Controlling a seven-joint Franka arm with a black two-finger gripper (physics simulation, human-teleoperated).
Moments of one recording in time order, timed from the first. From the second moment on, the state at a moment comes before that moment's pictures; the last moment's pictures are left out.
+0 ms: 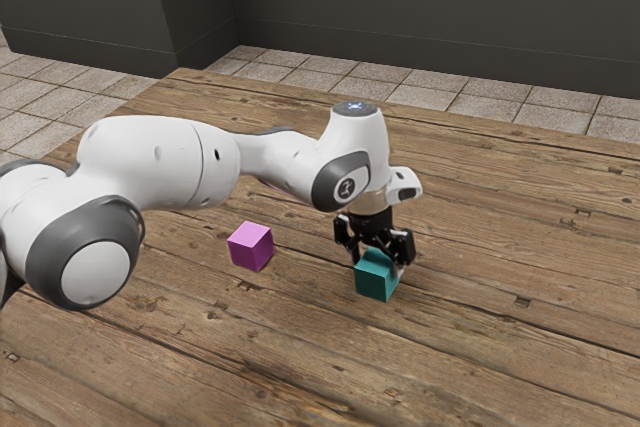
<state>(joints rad) -0.31 0.73 0.00 -1.41 -0.05 2.17 -0.23</state>
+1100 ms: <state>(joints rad) -0.35 0.73 0.04 -1.43 -0.04 2.18 -0.24</state>
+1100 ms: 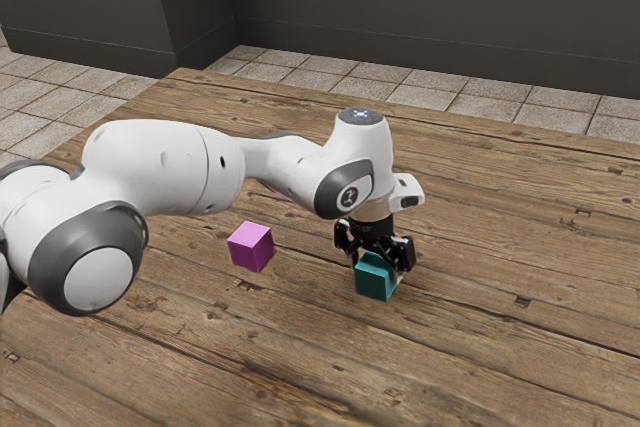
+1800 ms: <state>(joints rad) -0.39 0.56 0.13 -1.59 -0.02 2.19 -0.23</state>
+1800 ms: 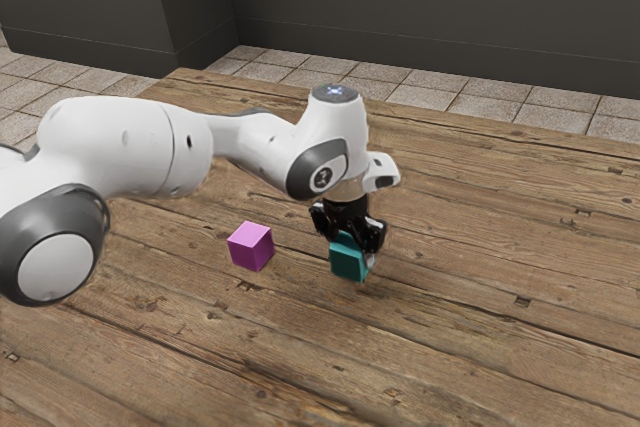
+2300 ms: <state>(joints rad) -0.22 0.20 0.14 -1.94 0.10 2.24 -0.20</state>
